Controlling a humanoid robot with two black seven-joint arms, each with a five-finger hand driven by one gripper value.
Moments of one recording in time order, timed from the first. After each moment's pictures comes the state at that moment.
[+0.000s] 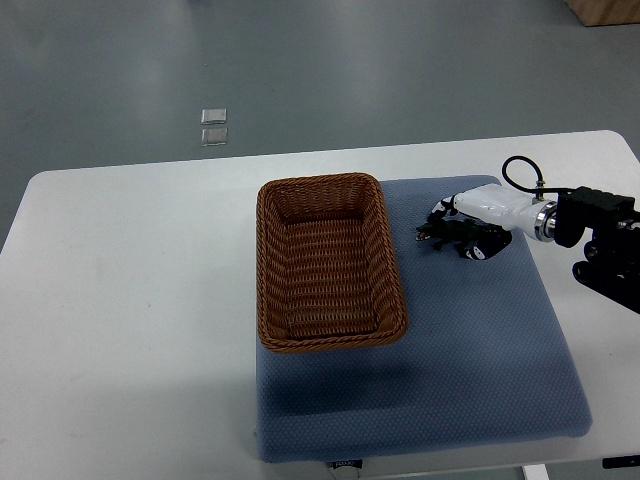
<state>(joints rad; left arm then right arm) 0.03 0.00 -0.11 -0.16 0.04 -0.01 0.00 0.85 -0.50 0.22 0.86 -1.62 -0.06 0.29</state>
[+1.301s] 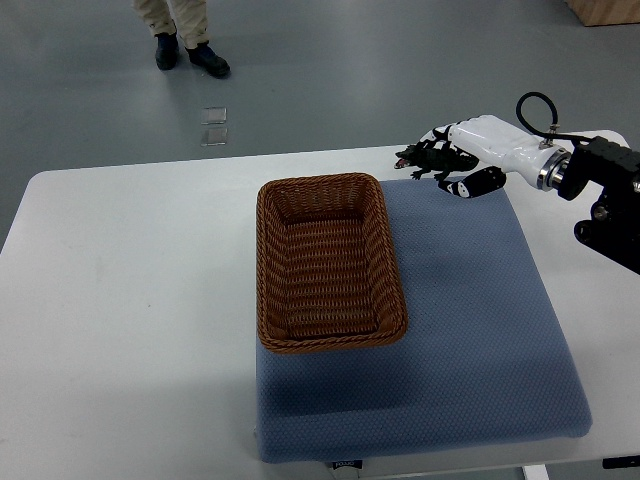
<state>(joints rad) 0.03 0.00 -0.11 -0.16 0.04 -0.01 0.00 0.93 -0.55 0.30 0.99 -1.58 -0.19 0.32</state>
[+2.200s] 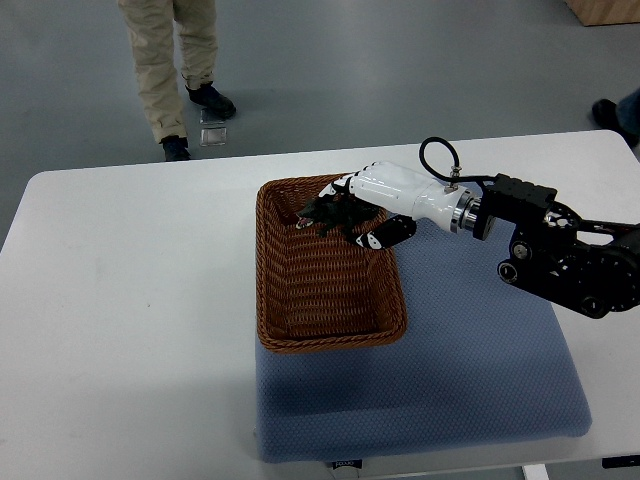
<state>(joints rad) 0.03 0.00 -0.11 -0.16 0.04 -0.01 0.00 0.92 -0.39 0.21 1.10 -1.60 -0.19 0.36</state>
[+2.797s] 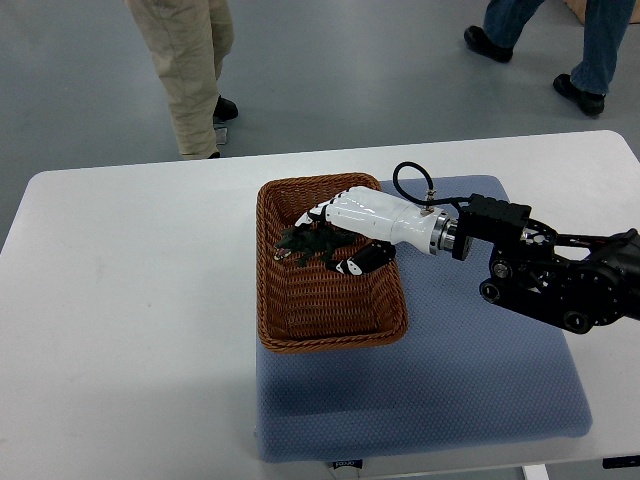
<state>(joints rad) 0.03 0.00 -0.11 -0.16 0.04 -0.01 0.00 0.92 -0.35 0.19 1.12 -1.61 -0.20 0.36</state>
